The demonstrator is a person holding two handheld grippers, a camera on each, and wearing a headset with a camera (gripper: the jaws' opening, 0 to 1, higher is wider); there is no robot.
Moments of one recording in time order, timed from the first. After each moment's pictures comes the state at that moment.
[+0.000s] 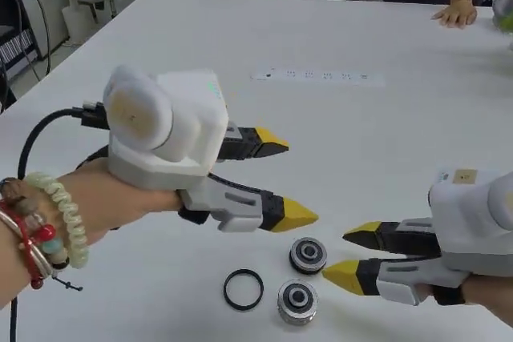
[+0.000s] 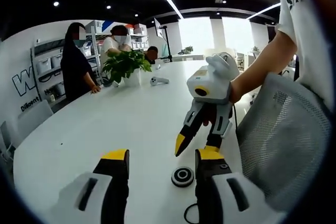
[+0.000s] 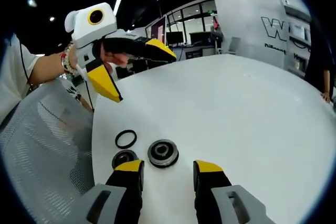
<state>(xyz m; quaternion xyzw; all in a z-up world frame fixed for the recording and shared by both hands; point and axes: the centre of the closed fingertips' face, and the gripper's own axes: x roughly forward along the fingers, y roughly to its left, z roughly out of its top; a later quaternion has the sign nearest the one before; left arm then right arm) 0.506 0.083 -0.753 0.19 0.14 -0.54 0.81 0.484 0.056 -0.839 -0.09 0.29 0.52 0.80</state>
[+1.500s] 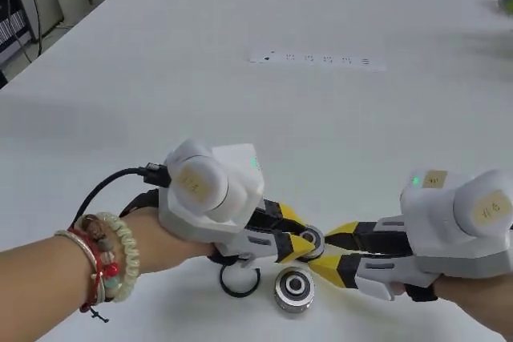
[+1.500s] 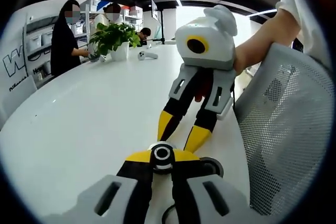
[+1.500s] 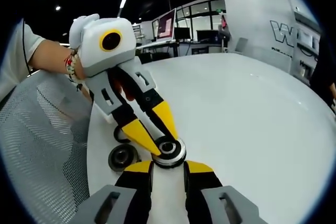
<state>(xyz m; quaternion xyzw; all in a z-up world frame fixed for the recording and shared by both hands) 0.490 0.070 -0.836 0.18 0.21 -0.56 0.78 0.481 0.068 -0.854 -0.12 0.29 0.53 0.79</state>
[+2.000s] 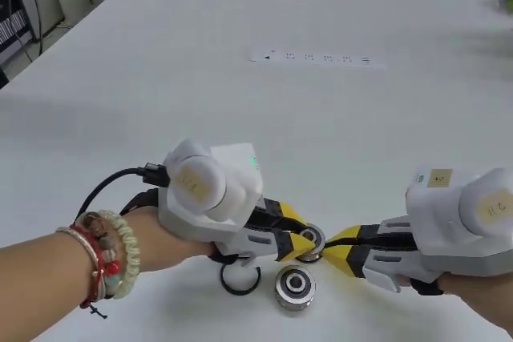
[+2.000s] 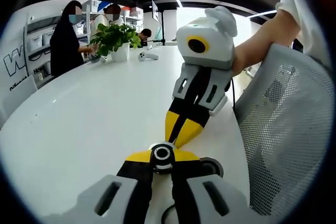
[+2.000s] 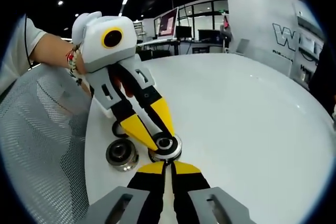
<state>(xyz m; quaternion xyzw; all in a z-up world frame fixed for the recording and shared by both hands) 0.489 0.070 -0.837 0.18 0.21 -0.56 0.78 0.481 0.062 -0.856 -0.15 0.29 0.53 0.78</state>
